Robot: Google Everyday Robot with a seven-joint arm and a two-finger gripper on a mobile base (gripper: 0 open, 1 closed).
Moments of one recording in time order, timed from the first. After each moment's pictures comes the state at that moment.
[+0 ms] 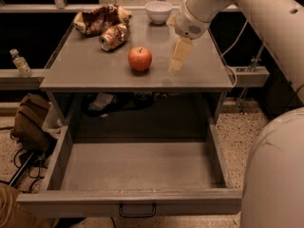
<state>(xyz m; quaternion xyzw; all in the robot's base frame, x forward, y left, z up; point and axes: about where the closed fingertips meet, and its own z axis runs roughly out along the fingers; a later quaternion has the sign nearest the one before) 0.694 -0.068 0.905 -0.70 0.67 0.04 0.26</state>
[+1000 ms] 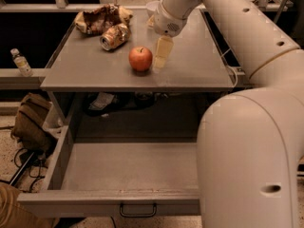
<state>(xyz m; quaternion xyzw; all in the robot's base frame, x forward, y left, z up) 0.719 -0.020 0.891 -0.74 0.63 0.06 0.24</state>
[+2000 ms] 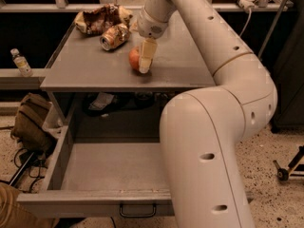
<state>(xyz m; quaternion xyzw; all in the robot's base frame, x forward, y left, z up) 0.750 0.033 0.865 -0.77 0.59 0.09 0.23</state>
